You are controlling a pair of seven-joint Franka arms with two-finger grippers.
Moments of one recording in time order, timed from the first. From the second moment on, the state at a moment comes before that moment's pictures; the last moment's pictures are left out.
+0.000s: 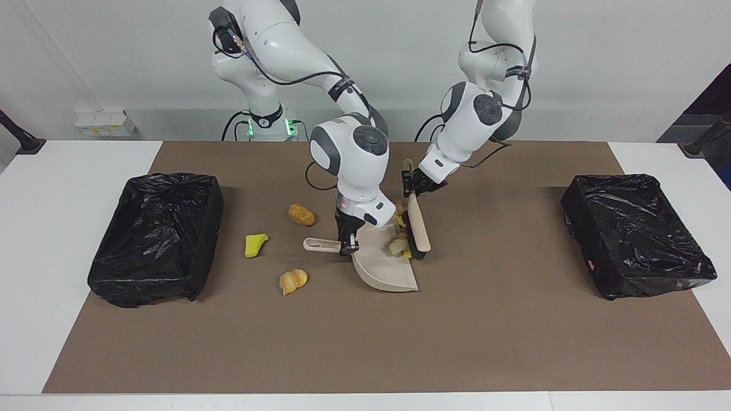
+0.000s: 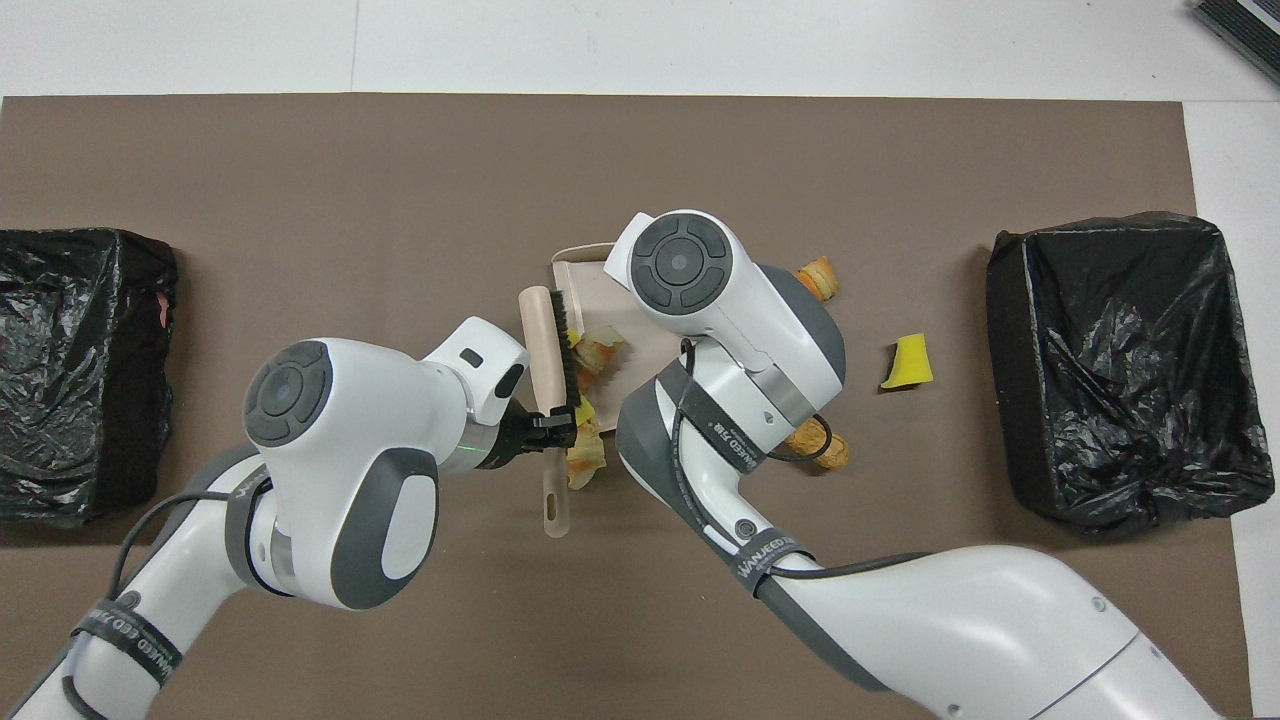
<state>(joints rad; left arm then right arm) -0.45 0.03 -0.07 -2.13 -0.51 2.27 -0.33 0.40 0.52 0.15 -1.50 -0.34 2.01 -1.07</state>
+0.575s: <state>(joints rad) -0.24 0.00 -0.05 -2.05 -0.43 1.99 -0.32 0.40 0.52 0.15 -1.50 -0.34 2.02 -1.07</state>
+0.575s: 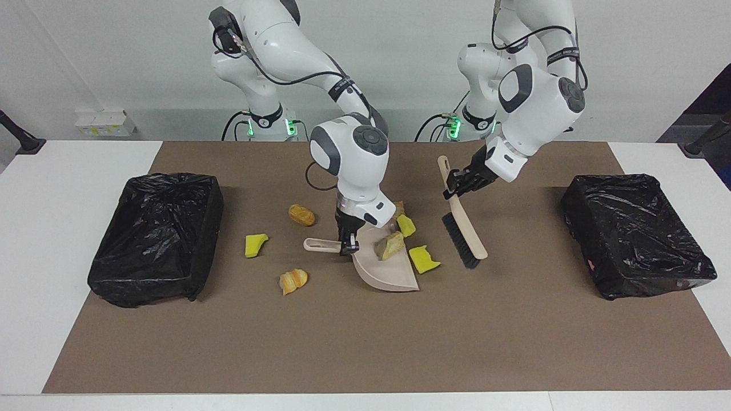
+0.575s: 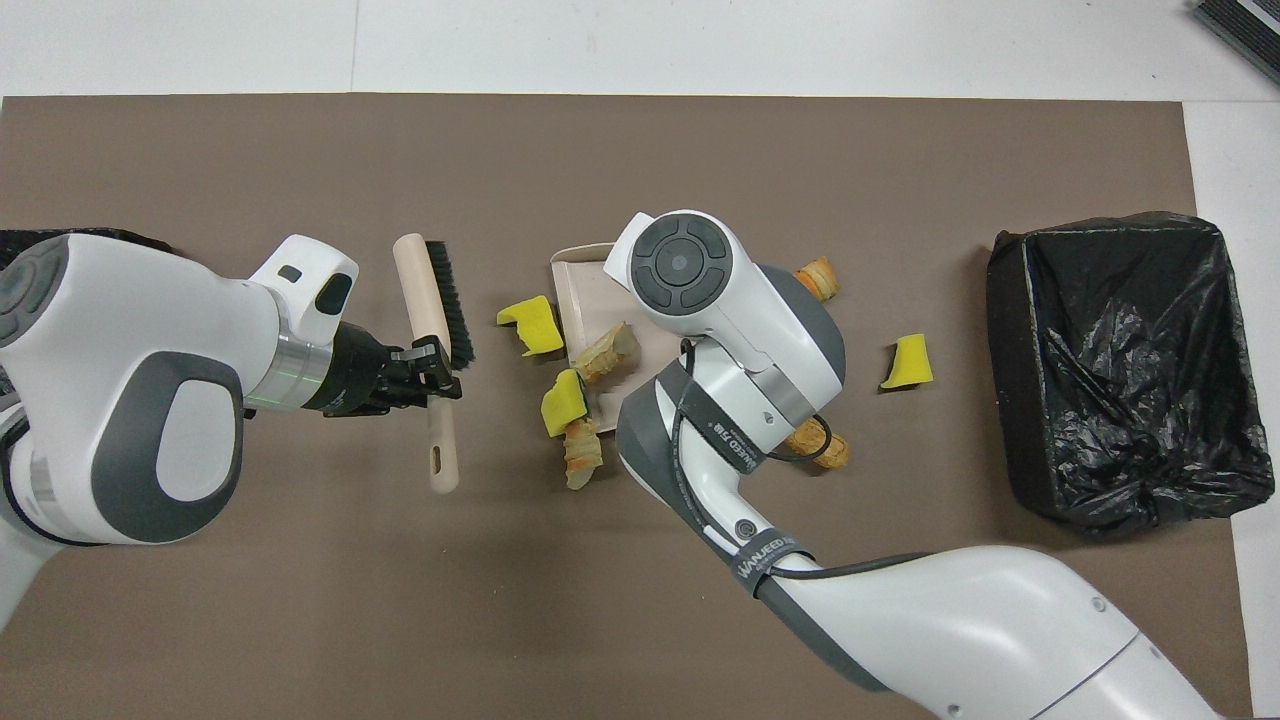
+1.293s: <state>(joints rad) -0.39 -0.02 -0.08 -2.24 -0.36 2.03 -0.47 0.40 0.52 0.14 -1.53 -0.34 2.03 -1.14</state>
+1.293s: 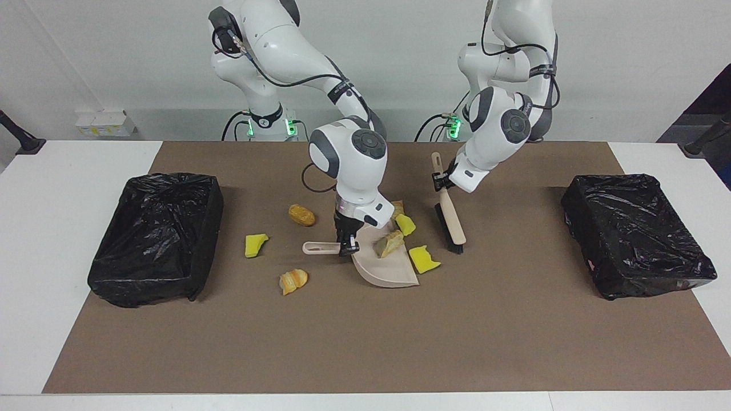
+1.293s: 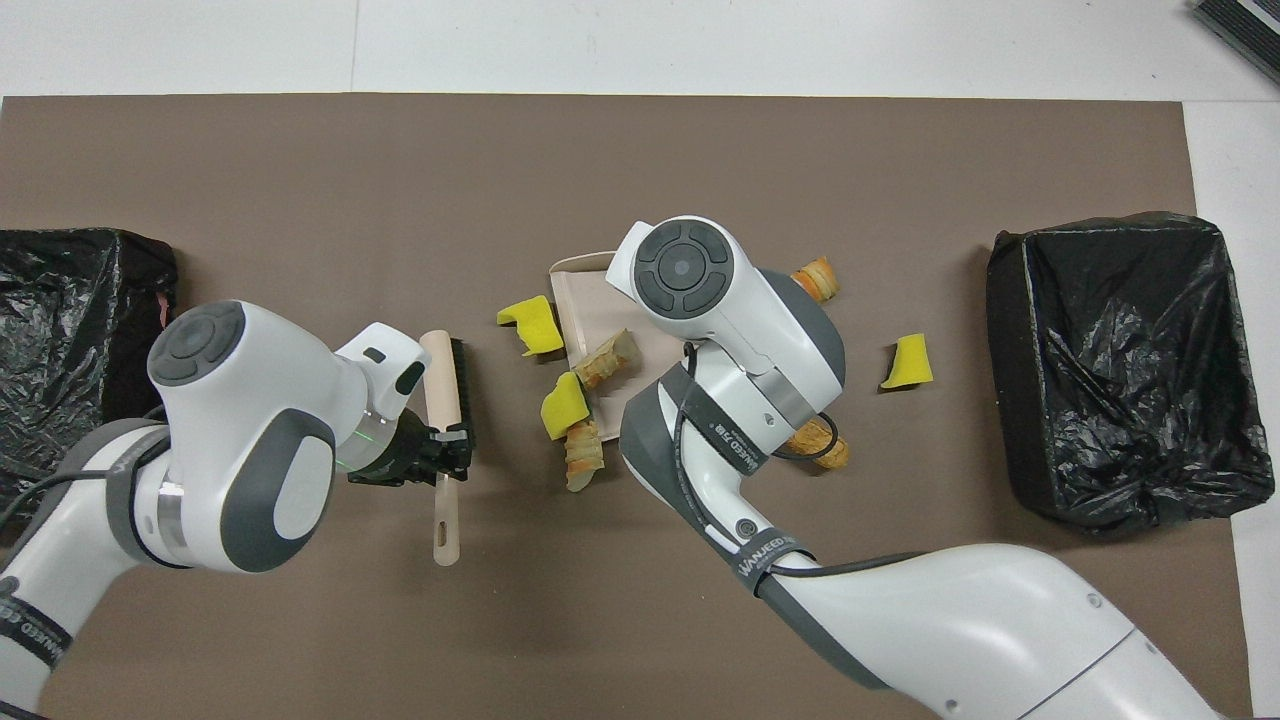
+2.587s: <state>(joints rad) -0.42 0.05 -0.06 -2.08 -0.48 2.15 -0.53 0.40 0.51 0.14 -1.54 -0.34 2.03 -1.14</state>
